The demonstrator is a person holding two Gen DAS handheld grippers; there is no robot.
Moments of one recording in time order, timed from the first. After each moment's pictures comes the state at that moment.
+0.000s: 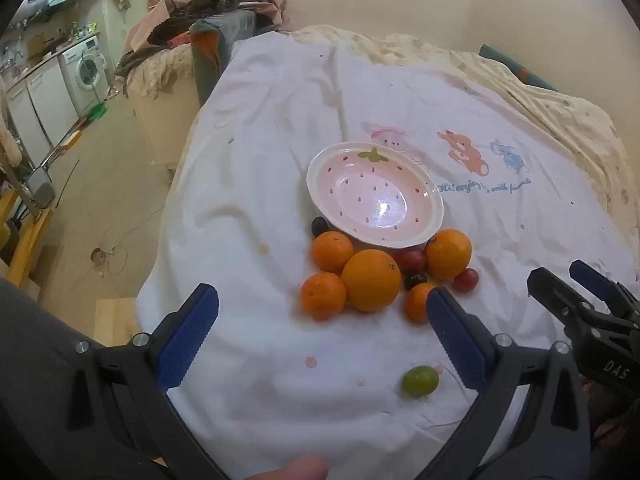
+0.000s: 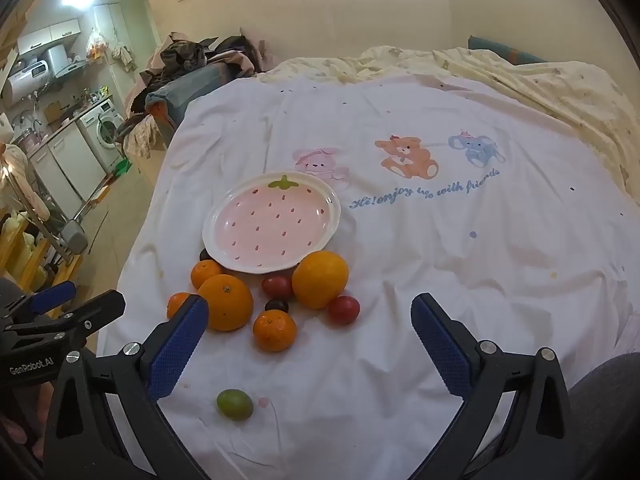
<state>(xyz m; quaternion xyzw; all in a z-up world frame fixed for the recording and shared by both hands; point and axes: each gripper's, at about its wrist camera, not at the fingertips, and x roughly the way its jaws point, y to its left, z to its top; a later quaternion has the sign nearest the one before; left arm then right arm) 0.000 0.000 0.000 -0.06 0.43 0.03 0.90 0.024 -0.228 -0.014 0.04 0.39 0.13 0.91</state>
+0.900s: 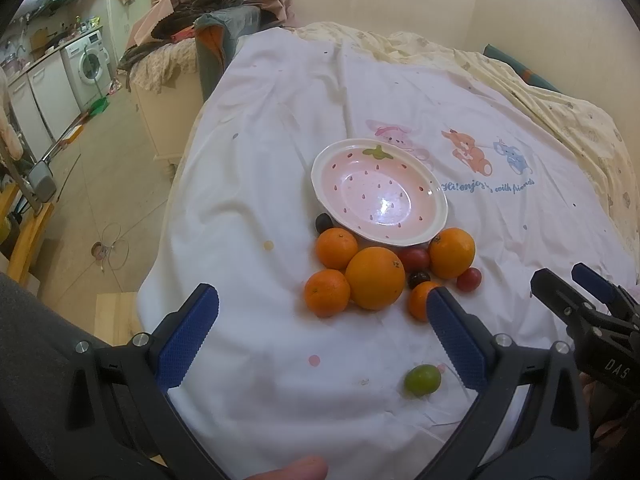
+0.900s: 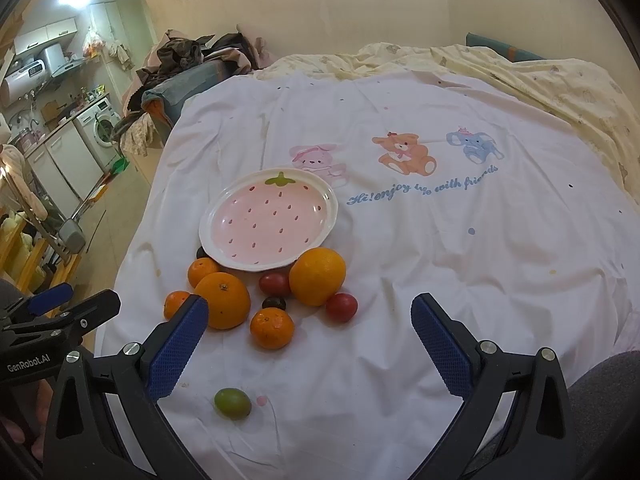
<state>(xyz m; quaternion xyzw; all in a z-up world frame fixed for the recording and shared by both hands) 0.002 0.004 -0.002 -0.07 0.44 0.03 0.90 0.027 -0.230 -0.016 0.03 0.40 0.13 0.91</state>
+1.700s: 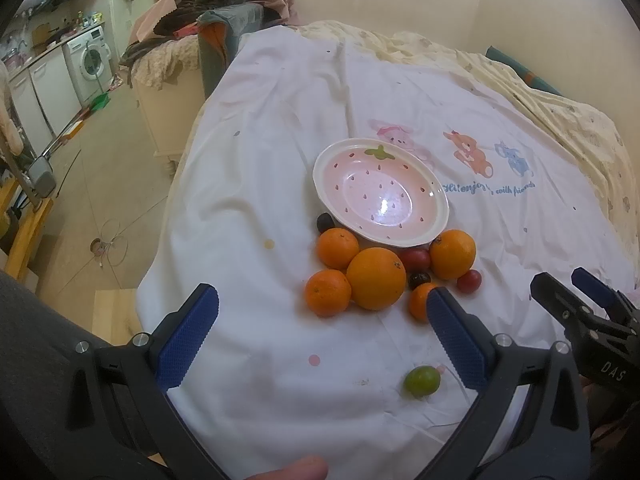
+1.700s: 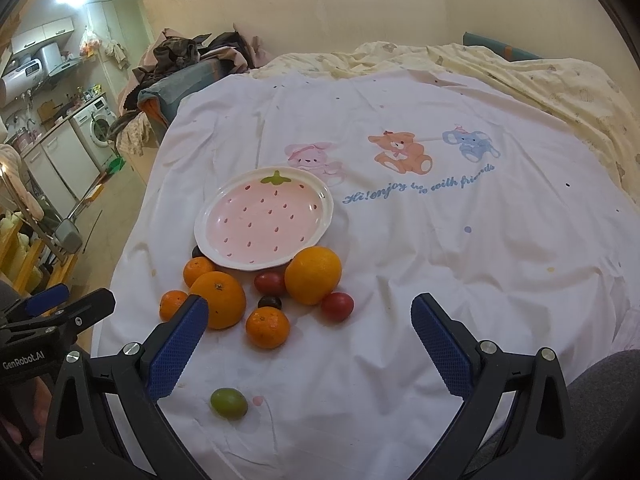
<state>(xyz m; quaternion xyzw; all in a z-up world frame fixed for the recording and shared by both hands) 0.001 0.006 -0.004 -0.07 0.44 0.03 0.90 0.027 -0.232 -0.015 0.03 0.40 0.12 0.91</state>
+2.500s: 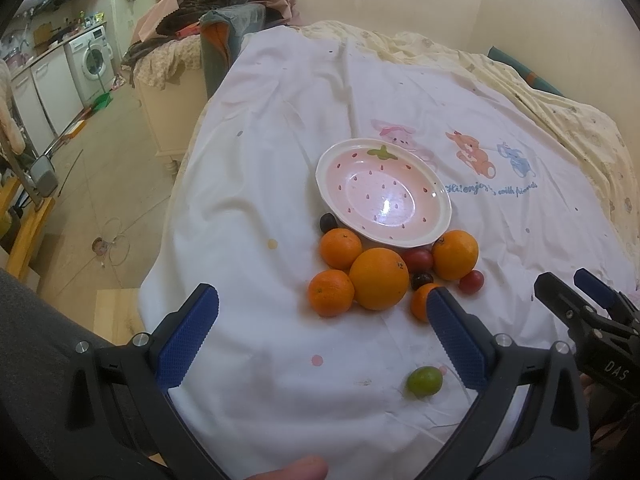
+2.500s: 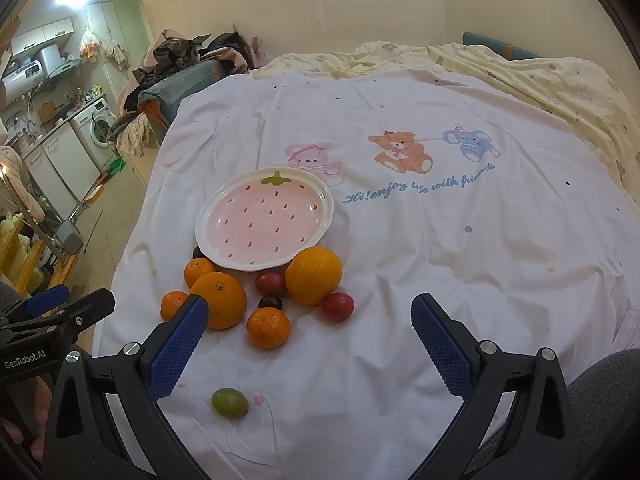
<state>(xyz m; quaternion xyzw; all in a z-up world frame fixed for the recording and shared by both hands) 0.000 0.009 -0.004 -0.07 0.44 0.04 0.90 0.027 -0.233 -0.016 0.04 0.40 0.12 0.91</state>
